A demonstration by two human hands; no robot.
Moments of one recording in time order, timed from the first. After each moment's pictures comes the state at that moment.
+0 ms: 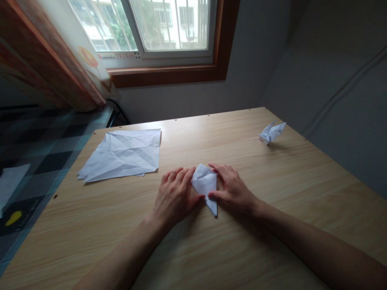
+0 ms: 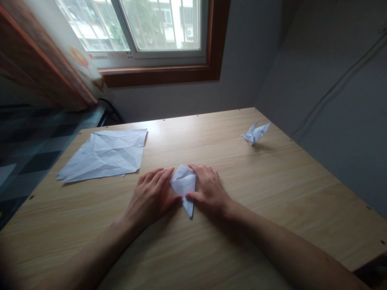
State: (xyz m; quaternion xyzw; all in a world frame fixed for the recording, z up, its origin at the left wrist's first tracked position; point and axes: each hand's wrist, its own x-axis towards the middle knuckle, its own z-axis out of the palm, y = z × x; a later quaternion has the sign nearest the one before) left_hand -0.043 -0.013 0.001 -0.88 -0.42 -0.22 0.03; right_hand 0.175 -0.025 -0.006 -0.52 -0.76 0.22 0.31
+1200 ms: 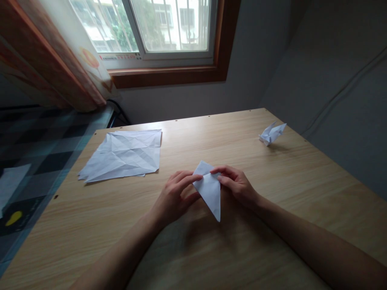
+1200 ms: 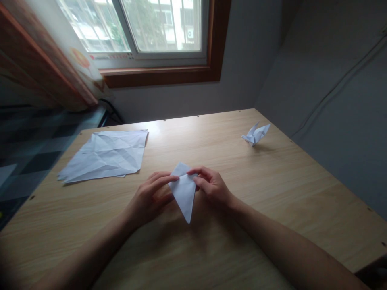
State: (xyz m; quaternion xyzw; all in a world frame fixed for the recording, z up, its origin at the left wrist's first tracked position) left_hand -0.050 -0.006 0.005 -0.86 -0.32 -0.35 -0.20; right_hand 0.177 -0.022 -0.004 -0.42 -0.54 0.55 0.49
